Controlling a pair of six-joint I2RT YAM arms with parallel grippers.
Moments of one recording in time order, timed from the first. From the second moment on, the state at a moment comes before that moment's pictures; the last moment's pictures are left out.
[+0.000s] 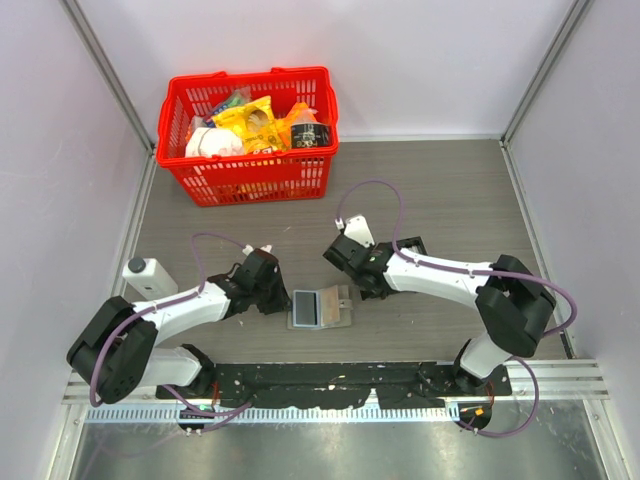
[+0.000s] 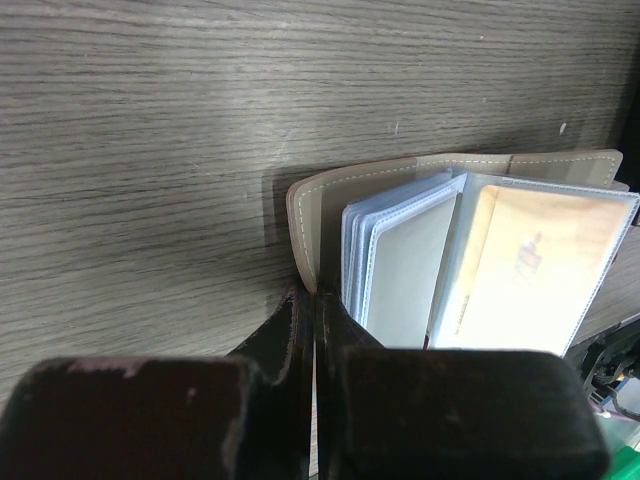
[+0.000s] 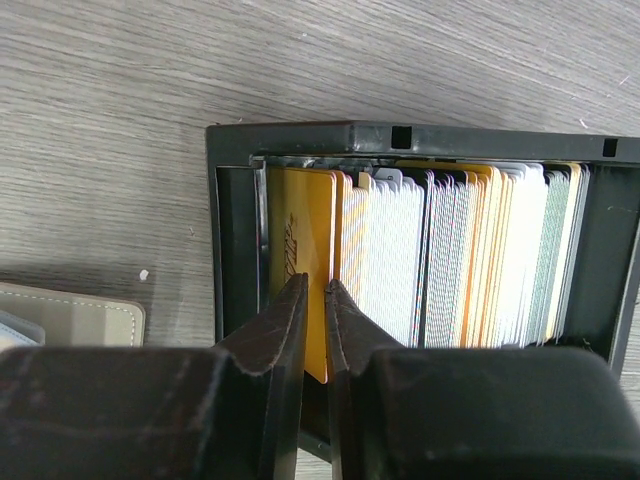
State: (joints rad) left arm -0.67 1.28 0.50 -0.18 0.10 -0.86; right arm 0.94 1.60 1.02 -0.60 0.64 0.48
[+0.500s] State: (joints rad) left arm -0.67 1.28 0.50 -0.18 0.10 -0.86; right arm 0.87 1.49 0.94 -0.47 0.43 0.52
